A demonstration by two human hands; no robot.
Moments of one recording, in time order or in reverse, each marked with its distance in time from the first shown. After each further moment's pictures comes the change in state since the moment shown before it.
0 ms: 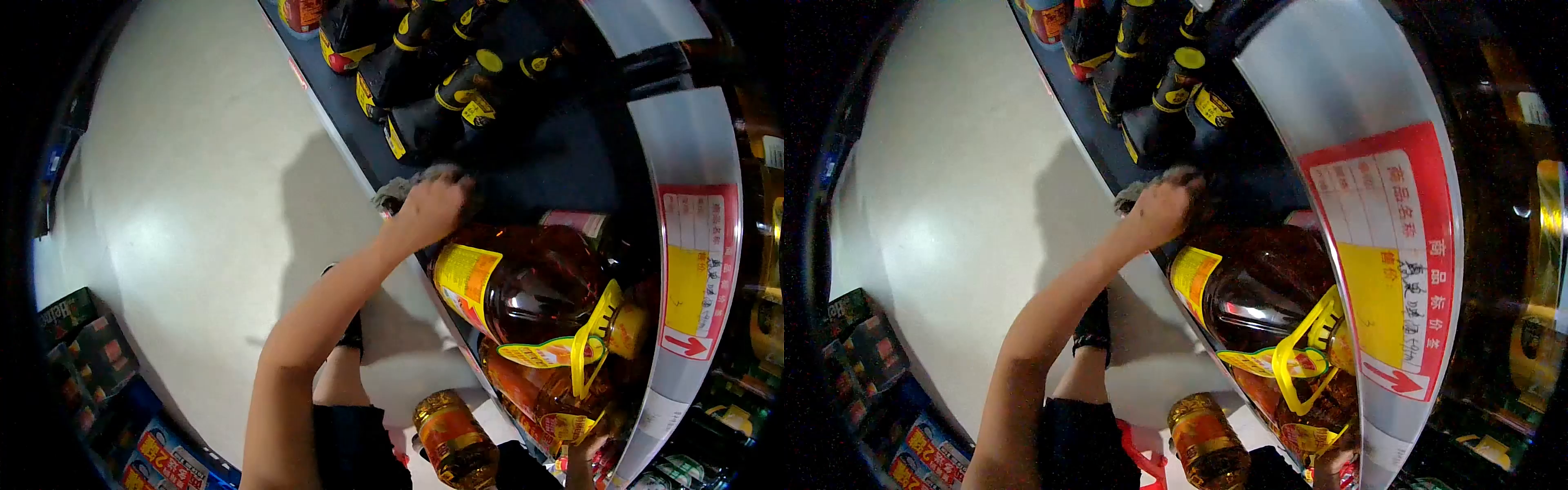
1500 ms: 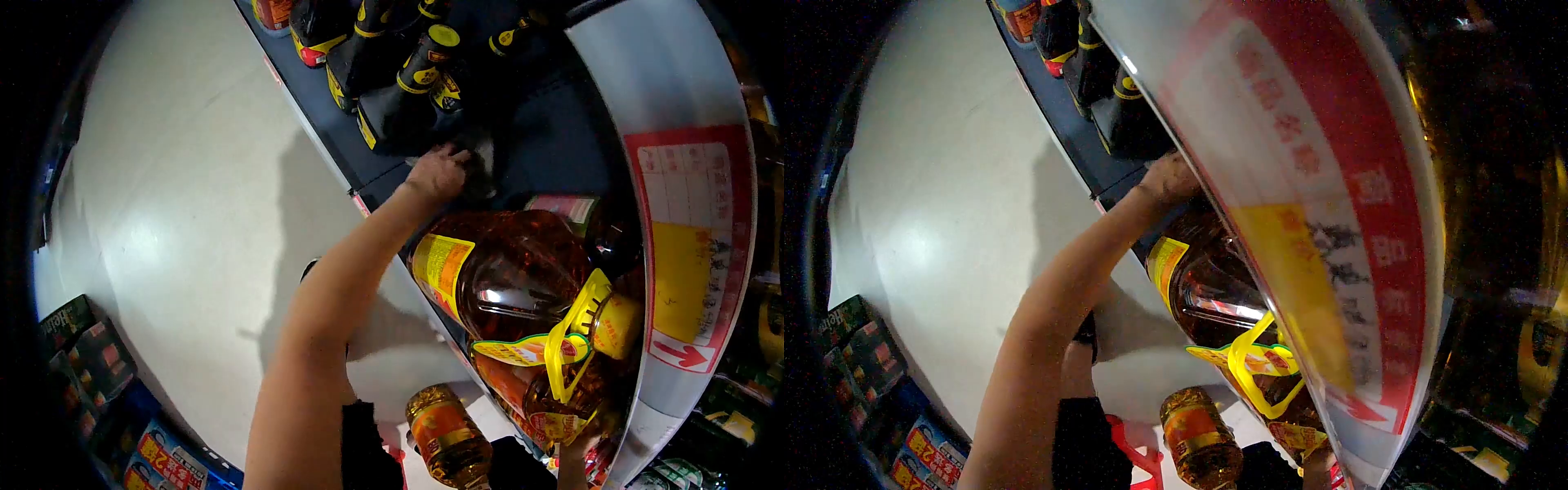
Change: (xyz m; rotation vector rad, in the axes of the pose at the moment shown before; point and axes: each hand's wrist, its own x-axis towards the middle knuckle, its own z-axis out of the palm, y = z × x) left_hand 0.069 -0.035 0.091 0.219 -0.010 0.161; right_hand -0.004 0.012 -0.002 0.019 0.020 0.046
